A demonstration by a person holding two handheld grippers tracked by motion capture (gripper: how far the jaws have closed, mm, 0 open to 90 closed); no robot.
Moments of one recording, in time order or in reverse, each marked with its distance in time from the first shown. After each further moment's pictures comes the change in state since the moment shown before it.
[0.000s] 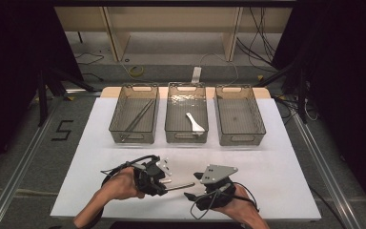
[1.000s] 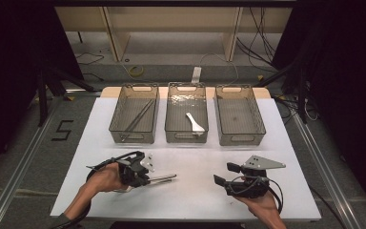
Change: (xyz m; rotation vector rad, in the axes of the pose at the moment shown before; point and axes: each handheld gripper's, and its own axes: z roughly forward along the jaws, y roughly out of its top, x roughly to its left) left arm 0.035 -0.040 -0.007 0.034 0.146 0.054; right arm -0.048 -0.046 -0.056 -0.185 -0.138 0.375
